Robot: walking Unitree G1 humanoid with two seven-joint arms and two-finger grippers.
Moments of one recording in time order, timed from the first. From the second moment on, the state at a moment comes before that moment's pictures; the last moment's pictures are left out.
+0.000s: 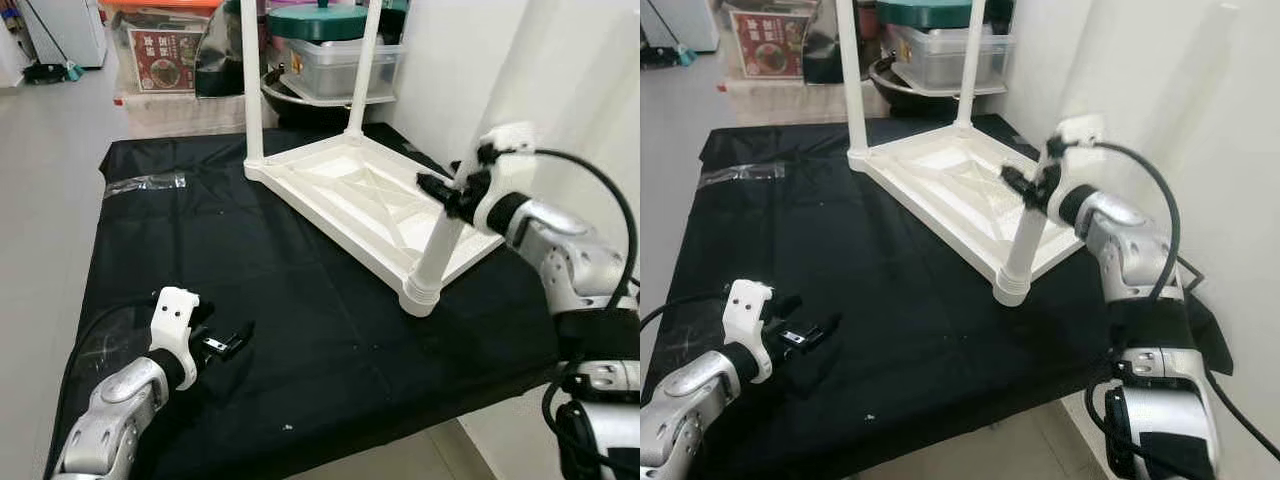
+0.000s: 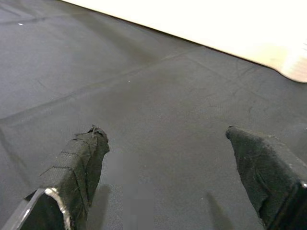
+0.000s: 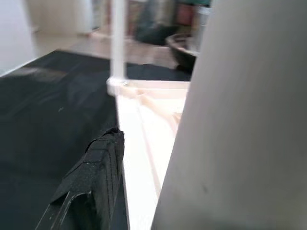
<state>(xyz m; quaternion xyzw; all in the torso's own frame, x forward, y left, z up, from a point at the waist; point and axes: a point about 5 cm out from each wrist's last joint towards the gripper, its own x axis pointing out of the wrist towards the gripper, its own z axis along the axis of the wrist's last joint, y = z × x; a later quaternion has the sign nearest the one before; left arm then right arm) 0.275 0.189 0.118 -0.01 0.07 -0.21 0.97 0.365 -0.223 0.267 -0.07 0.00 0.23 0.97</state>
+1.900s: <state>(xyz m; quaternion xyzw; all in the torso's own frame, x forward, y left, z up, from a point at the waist) 0.276 0.187 0.117 -0.01 0.07 -0.21 0.98 0.355 -0.233 0.245 0.09 -0.03 0.15 0.98</state>
